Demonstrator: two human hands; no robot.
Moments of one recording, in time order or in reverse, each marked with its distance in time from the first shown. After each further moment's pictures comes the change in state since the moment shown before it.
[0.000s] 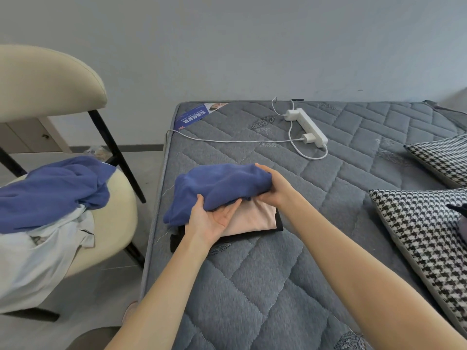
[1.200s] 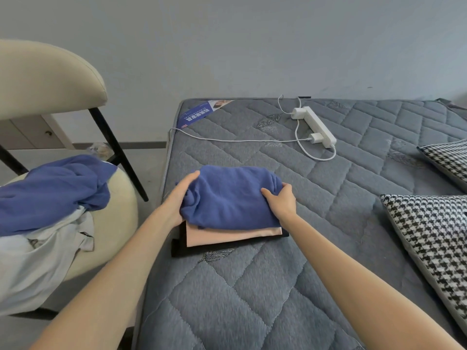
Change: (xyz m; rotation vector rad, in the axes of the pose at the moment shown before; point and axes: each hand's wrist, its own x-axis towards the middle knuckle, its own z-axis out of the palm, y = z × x) left_hand 0.015 0.076 0.016 0.927 0.210 0.101; right_hand 0.023 0.036 -0.037 -0.863 0.429 -0.349
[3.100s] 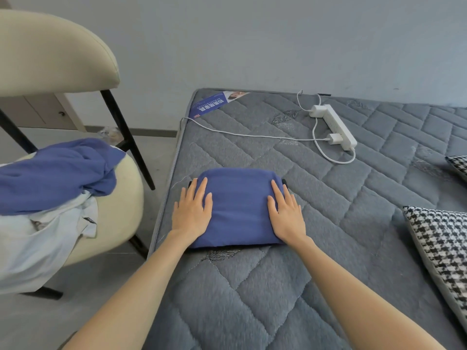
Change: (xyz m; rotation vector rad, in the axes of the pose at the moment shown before) left_hand 0.043 -0.075 -0.021 1.269 0.292 0.443; right_hand -0.002 0.038 0.016 -0.550 -0.157 -0.341
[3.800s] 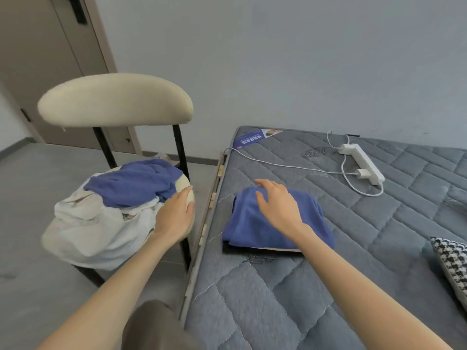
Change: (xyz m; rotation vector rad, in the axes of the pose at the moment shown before) left_hand -0.084 -0.081 -0.141 -0.018 0.301 0.000; right_hand -0.065 -0.165 -0.042 -0.055 0.129 -0.467
